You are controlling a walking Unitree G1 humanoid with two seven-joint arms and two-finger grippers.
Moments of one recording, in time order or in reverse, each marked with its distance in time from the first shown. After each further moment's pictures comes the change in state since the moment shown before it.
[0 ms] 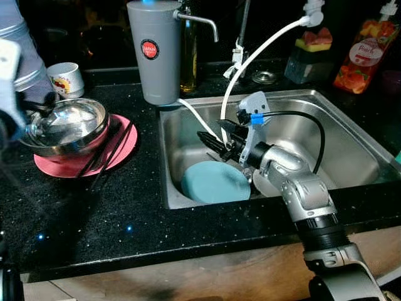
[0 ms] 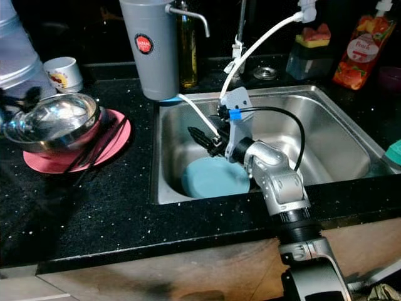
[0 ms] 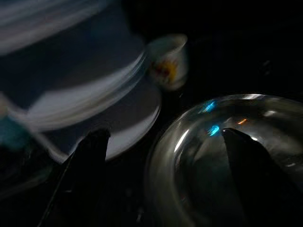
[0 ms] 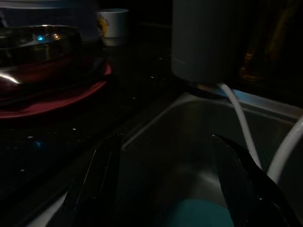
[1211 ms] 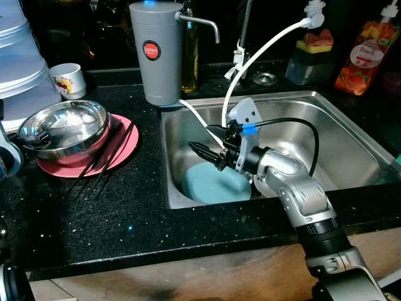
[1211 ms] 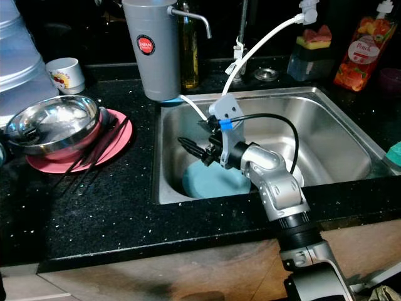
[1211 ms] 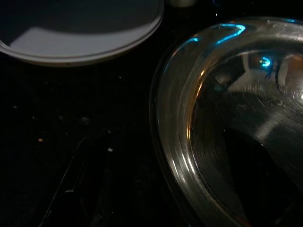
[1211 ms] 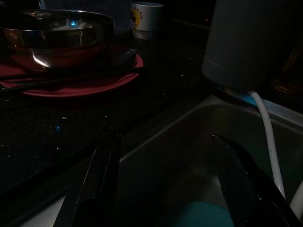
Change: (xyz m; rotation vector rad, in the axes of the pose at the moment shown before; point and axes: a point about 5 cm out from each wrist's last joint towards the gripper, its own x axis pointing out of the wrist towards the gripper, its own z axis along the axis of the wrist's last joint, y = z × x) left arm 0.015 0.004 -0.060 -0.298 0.243 -0.054; right arm 0.001 0.016 -0.001 -0.087 0.014 0.126
